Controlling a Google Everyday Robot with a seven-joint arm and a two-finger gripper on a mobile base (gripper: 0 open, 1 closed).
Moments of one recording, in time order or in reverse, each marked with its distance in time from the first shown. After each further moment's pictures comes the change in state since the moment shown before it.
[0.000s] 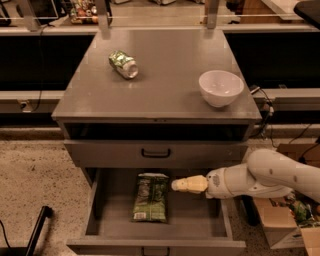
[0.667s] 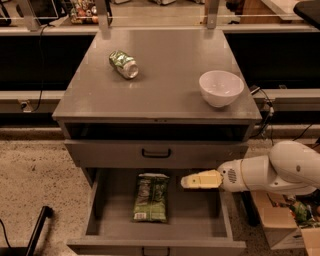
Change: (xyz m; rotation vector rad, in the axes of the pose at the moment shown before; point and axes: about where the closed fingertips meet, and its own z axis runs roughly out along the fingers) arm -0.014 0.041 -0.057 -0.053 -0.080 -0.227
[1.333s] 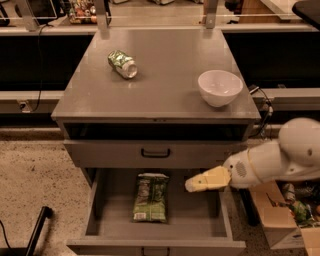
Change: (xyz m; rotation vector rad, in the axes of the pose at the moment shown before) arm 0.007 0.052 -0.048 -0.006 0.177 -0.051
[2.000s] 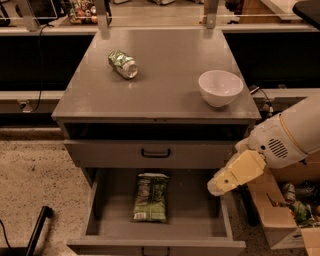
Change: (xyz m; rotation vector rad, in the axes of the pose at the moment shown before) arm -0.014 0.085 -0.109 0.172 0.104 -0.373
